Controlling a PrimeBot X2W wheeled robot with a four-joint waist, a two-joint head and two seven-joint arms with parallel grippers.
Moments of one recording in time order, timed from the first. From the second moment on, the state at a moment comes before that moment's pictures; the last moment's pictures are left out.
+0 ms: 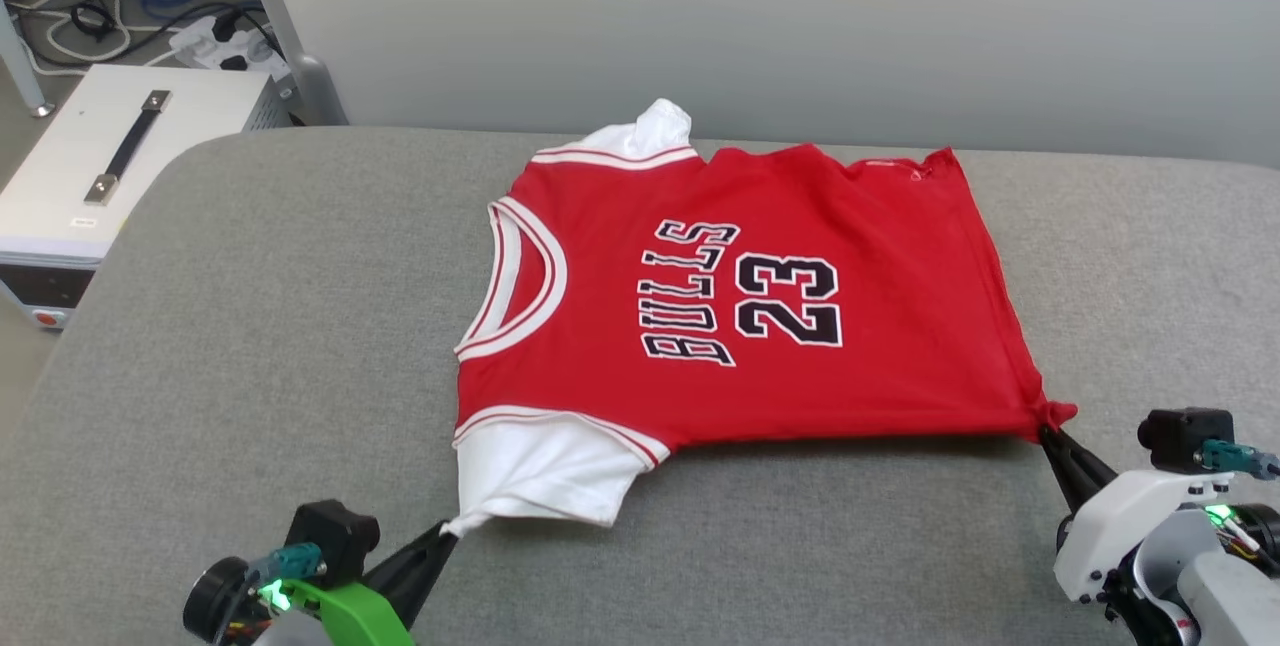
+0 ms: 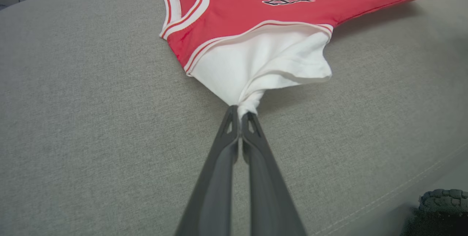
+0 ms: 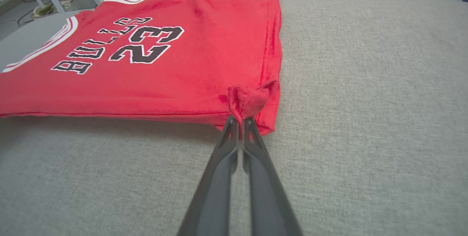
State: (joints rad) left arm -0.11 0.61 -0.65 0.16 -0.66 -0.07 -0.04; right arm -0.35 -0.43 0.47 0.73 0.69 0.14 -0.19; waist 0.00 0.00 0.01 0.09
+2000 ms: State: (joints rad) left arm -0.43 0.66 -0.62 0.14 -0.61 -0.07 0.08; right arm -0.21 -0.39 0.05 0.12 0.58 0.14 0.44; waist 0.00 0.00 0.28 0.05
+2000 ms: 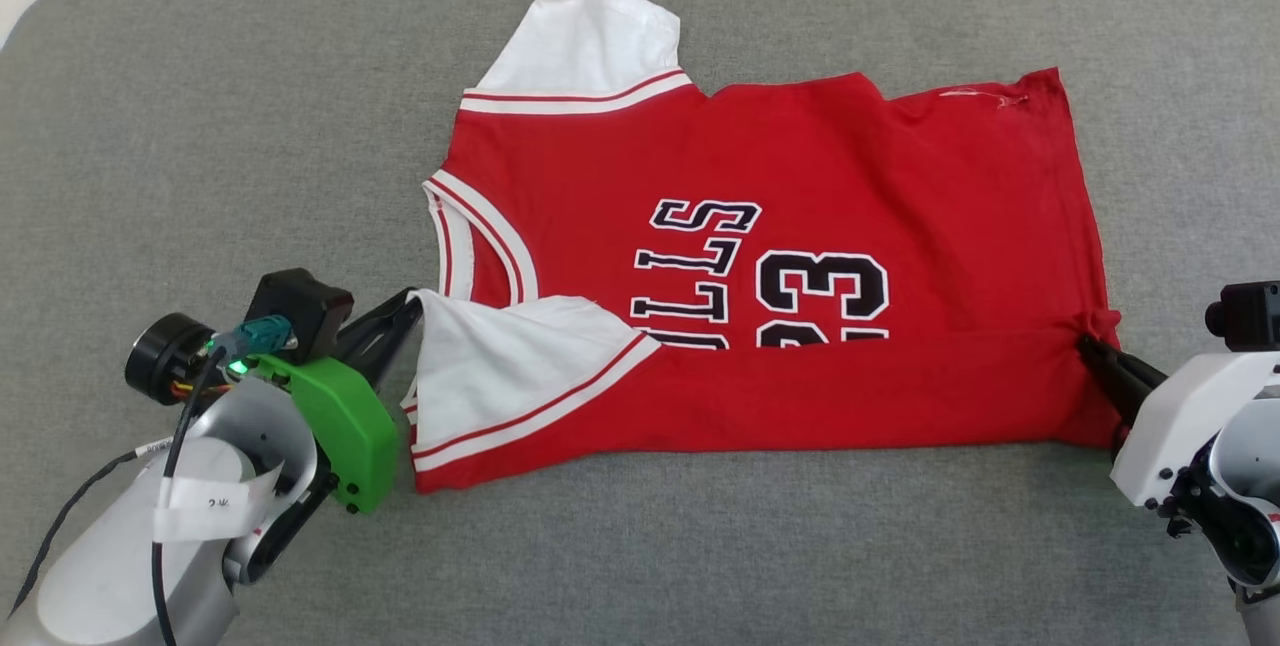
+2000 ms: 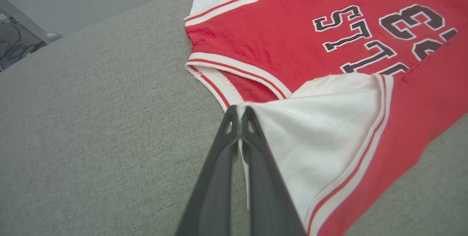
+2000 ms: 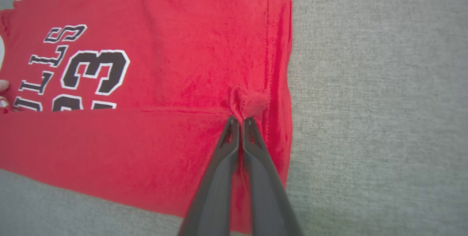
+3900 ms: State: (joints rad) left arm -0.16 0.50 -0.57 0.18 -0.86 0.29 0.19; right arm 0.04 -0.25 -0.05 -0.13 0.46 0.13 0.49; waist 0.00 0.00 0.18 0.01
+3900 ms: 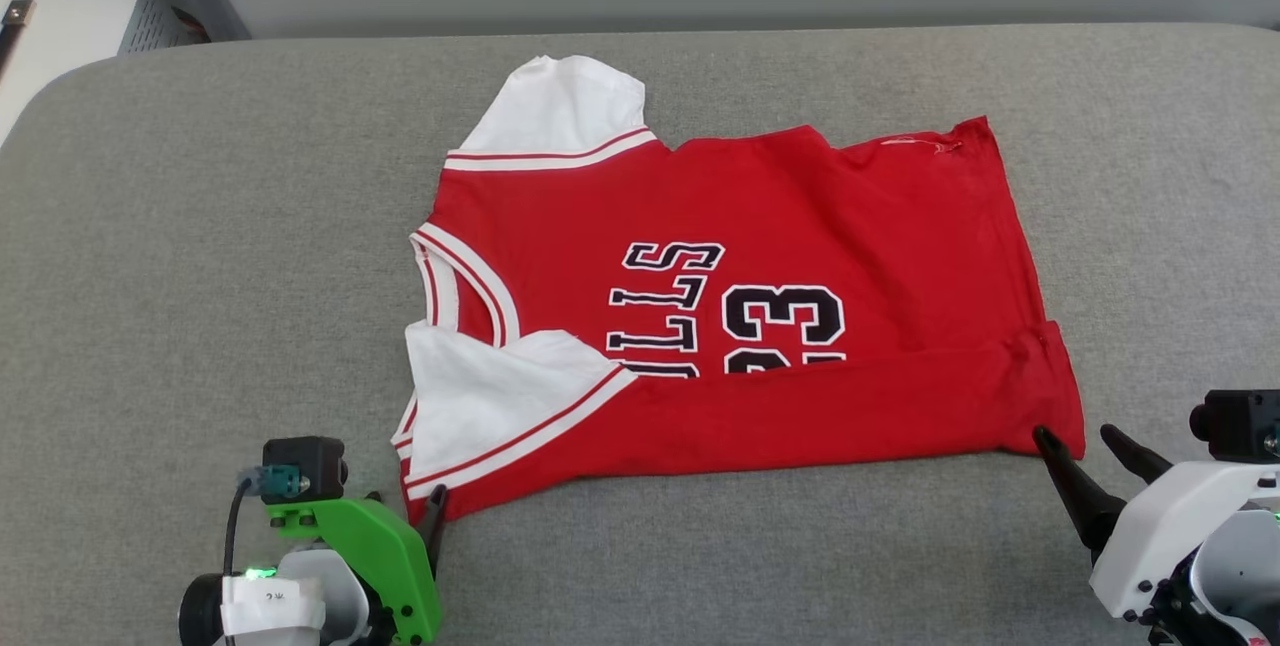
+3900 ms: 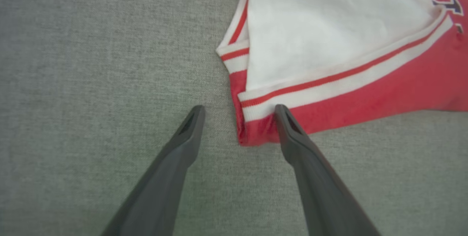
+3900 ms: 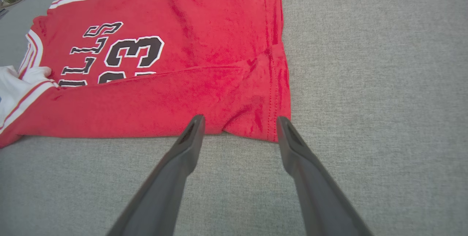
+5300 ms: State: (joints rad) left arm -0.19 0.53 -0.59 -0.05 -0.83 0.26 0.16; right arm -0.13 -0.18 -0.19 0.13 0.25 0.13 0.61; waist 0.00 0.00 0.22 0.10
